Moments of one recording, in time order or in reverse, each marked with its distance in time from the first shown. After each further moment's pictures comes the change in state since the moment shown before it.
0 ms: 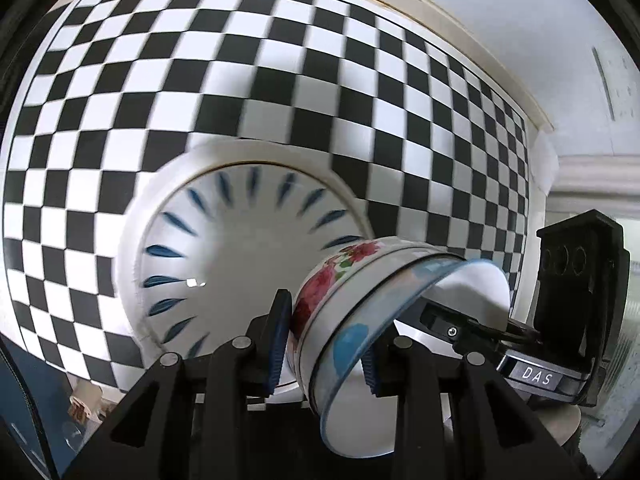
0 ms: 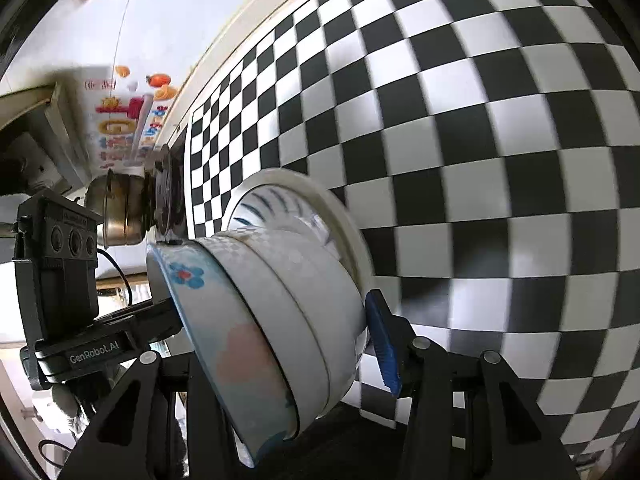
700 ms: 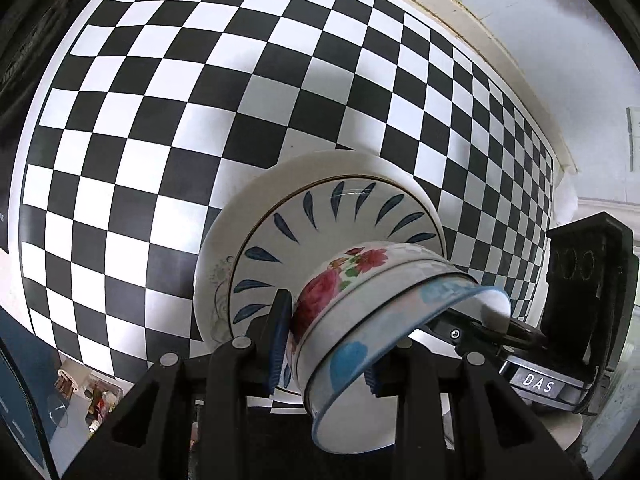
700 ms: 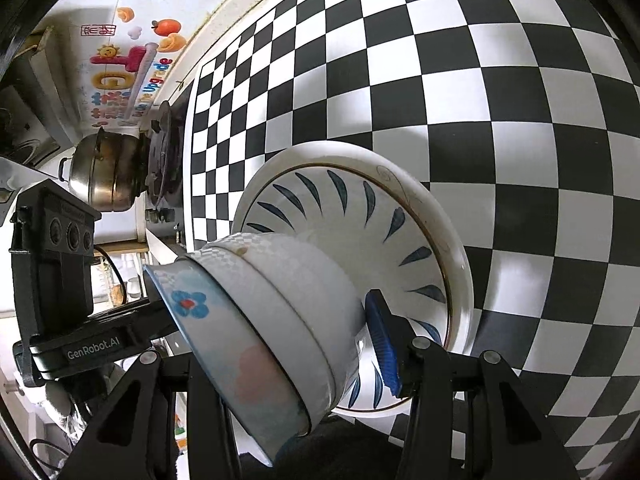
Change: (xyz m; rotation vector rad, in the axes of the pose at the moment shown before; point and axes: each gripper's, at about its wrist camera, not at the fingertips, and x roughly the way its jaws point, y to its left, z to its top) left arm -0.001 0.063 0.006 -0.111 -0.002 0.008; right arm 0.065 0.050 0.019 -0.086 0.098 -0.047
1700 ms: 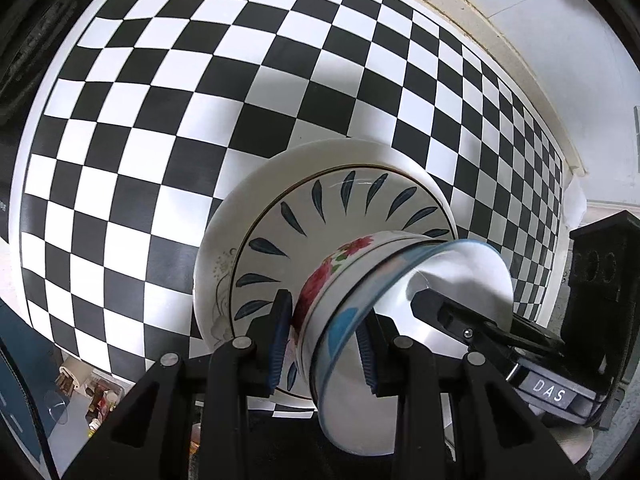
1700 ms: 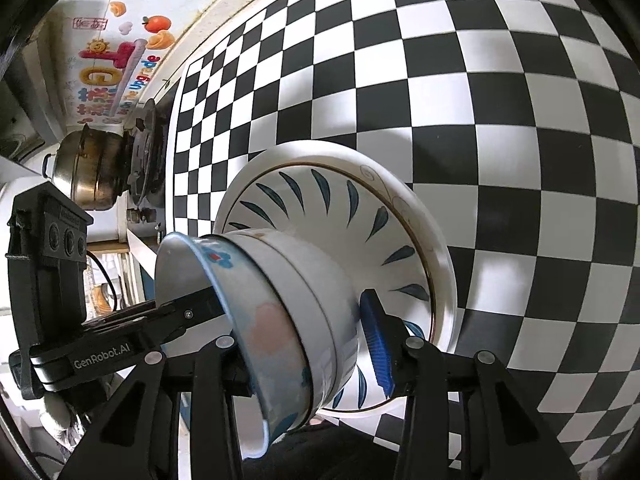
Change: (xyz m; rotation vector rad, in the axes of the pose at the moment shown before) left arm 0.003 0.001 -0.012 -0.014 -0.030 0.032; right arm -0.002 0.008 -0.004 -0.021 -0.016 -0.085
